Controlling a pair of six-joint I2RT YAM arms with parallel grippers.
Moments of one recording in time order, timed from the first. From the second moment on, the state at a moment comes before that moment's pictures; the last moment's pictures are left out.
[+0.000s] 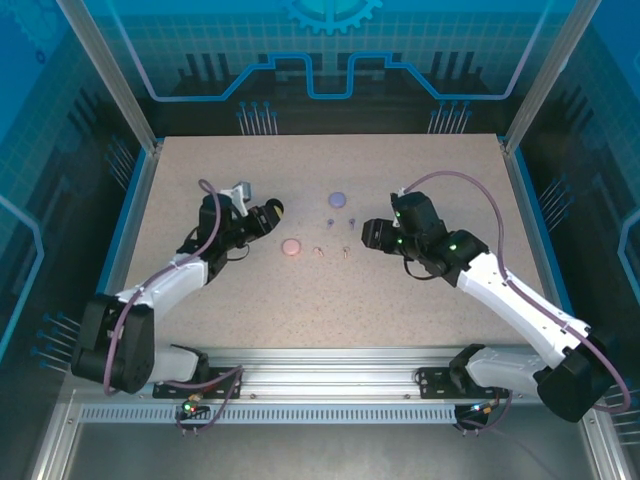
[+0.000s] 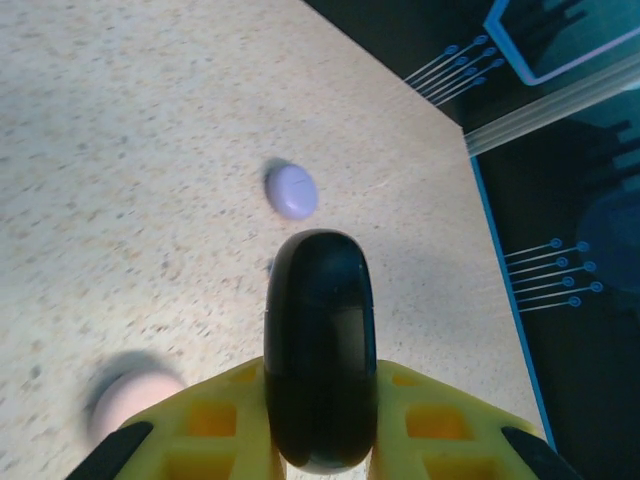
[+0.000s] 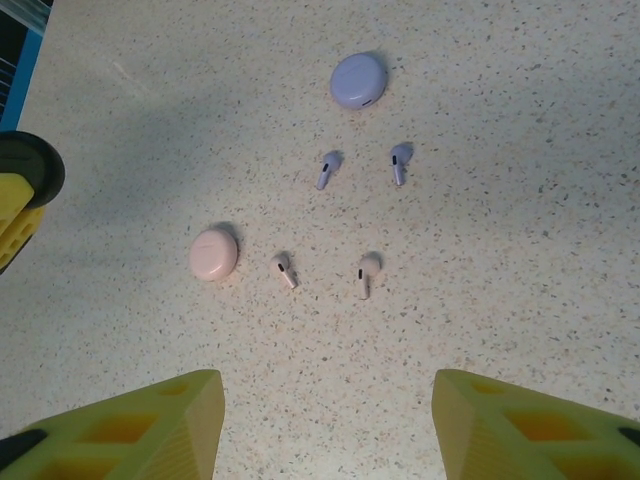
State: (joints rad) left arm -0.19 1.31 0.68 0.17 0.40 -0.74; right arm 0.62 1.17 1.02 -0.60 0.07 0.66
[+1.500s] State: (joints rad) left arm -0.02 1.43 0.53 0.01 0.48 -0.79; right arm 0.86 1.56 1.38 -0.69 0.19 0.61
